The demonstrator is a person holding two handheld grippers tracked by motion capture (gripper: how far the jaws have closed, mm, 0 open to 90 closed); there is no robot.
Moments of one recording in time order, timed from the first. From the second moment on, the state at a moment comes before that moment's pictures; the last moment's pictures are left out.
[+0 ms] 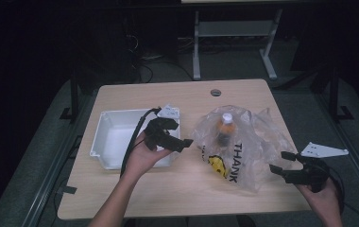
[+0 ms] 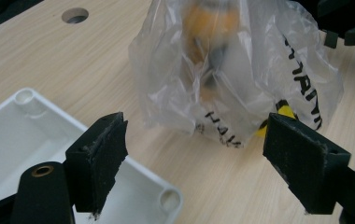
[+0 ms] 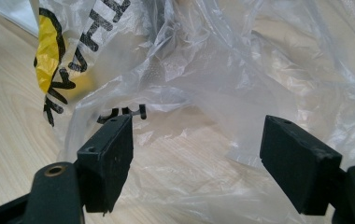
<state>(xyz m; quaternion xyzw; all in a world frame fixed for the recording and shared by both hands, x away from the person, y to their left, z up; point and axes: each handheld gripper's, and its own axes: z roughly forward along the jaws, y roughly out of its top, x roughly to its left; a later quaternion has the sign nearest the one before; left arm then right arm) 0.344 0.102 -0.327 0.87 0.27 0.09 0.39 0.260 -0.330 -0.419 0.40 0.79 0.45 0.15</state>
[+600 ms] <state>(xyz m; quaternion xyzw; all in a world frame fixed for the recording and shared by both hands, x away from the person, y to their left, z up) 0.366 0.053 -0.312 0.89 0.24 0.08 0.38 0.259 -0.331 -0.417 0.40 0.79 0.45 0.15</state>
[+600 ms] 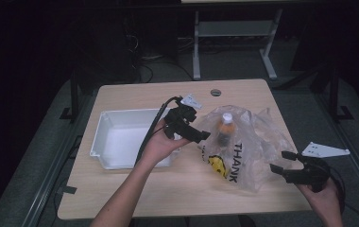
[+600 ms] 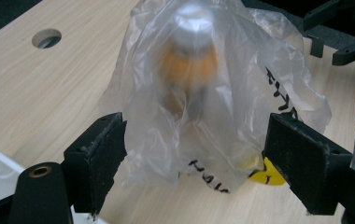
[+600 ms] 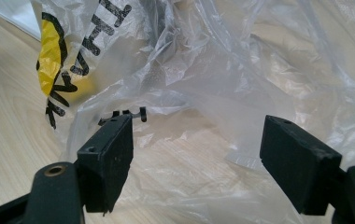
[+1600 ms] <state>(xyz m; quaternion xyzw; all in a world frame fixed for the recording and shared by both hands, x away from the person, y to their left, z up) 0.396 -0.019 -0.317 0.92 0.22 0.06 0.33 0.256 -0.334 -0.414 0.40 0.78 0.45 0.15</state>
